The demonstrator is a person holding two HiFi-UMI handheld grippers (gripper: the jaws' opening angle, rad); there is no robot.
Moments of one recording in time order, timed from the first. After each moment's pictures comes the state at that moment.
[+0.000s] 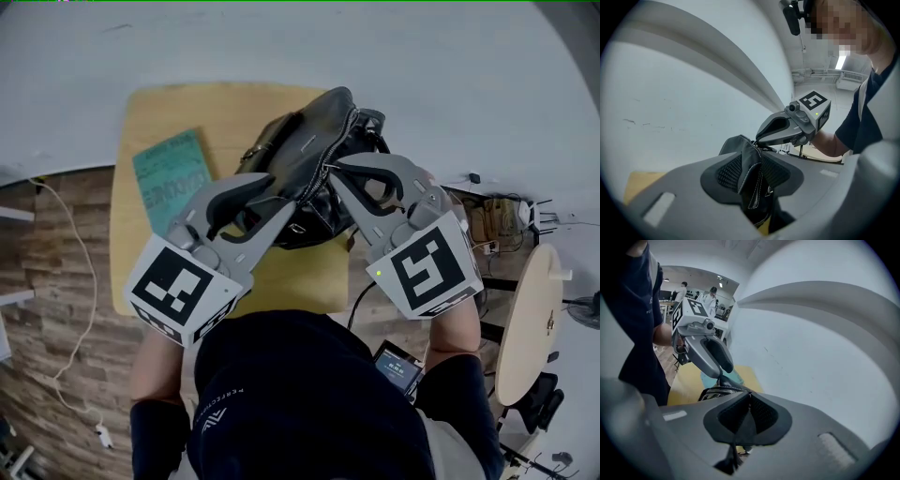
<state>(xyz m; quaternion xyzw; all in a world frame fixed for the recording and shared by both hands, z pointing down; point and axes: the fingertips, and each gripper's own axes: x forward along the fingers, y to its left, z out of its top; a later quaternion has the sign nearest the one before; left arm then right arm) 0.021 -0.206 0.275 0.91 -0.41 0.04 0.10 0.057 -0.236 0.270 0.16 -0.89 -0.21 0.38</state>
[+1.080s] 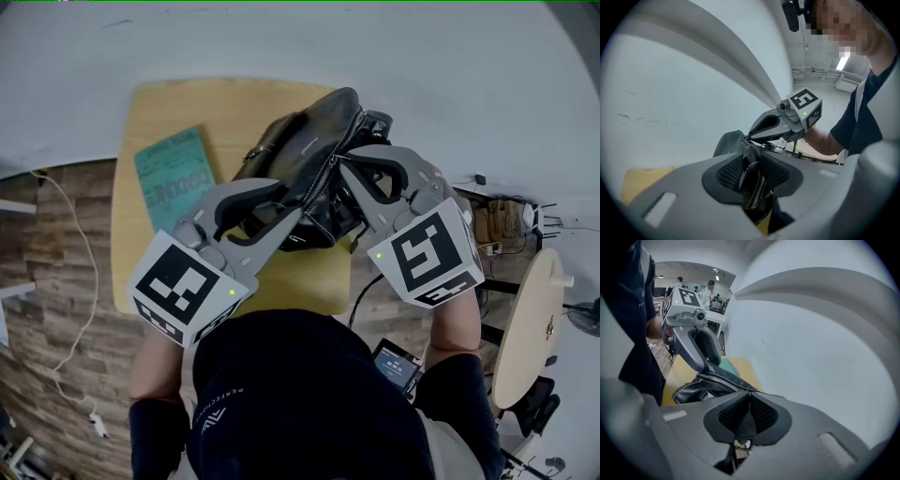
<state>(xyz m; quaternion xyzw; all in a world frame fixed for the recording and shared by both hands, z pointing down) 0.028 -0.209 0.284 0.91 -0.39 0.06 0.13 0.063 -0.265 0.284 0.17 -0.87 -0.19 0.41</state>
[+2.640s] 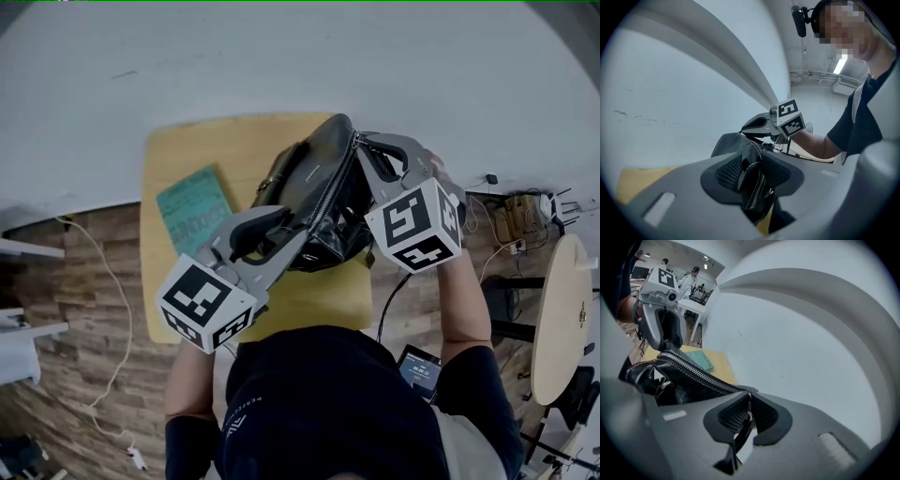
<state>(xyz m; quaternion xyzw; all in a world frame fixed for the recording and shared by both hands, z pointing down) 0.025 -0.209 0.292 0.92 -0.37 0.05 0.13 0.089 -0.332 0.281 0.32 -0.83 -0.24 0.40</state>
